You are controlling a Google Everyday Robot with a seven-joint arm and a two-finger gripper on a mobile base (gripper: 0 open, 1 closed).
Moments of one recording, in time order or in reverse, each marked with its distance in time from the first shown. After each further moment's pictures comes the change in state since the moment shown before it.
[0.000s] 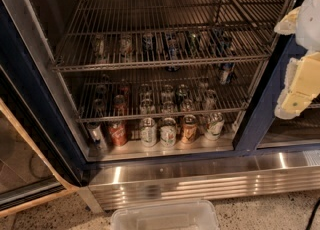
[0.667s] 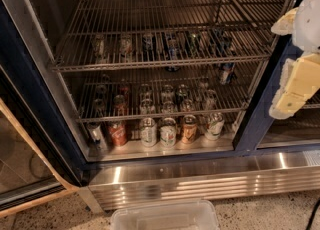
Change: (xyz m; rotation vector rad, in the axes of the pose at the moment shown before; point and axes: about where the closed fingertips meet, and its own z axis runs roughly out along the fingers) arm -0.005 0.000 0.004 0.008 -0.031 0.003
